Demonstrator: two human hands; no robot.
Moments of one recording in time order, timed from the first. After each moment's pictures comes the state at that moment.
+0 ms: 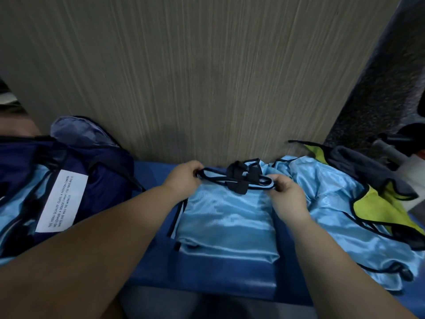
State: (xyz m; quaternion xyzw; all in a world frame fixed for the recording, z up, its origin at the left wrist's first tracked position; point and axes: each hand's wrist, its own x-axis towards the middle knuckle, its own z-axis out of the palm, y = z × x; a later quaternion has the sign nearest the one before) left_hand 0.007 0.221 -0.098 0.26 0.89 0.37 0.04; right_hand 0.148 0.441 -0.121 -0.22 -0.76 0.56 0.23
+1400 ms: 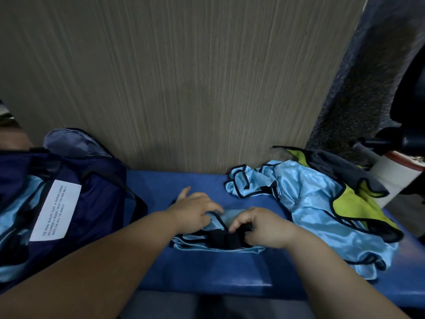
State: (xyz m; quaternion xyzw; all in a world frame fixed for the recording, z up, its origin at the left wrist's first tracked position) left_hand 0.068 0.229 -0.099 0.46 0.88 0.06 0.10; right_hand 0.196 0.409 -0.085 -0.01 -0.95 0.28 -0.10
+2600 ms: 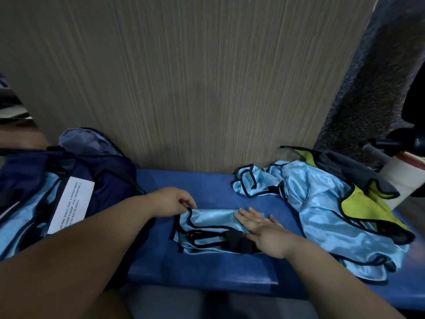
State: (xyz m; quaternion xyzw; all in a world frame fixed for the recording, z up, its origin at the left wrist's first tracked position) left_hand 0.031 0.173 -0.081 0.34 0.90 0.16 0.21; right_hand 0.194 0.410 -0.120 -0.01 -0.98 0.14 -0.17
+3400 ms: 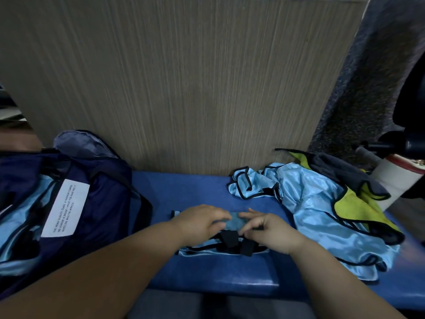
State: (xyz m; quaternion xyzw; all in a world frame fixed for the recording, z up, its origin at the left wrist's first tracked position) left_hand 0.091 0.224 -0.105 0.49 0.86 0.11 0.11; right_hand 0.200 0.421 -0.119 -0.04 -0.90 0.43 -0.03
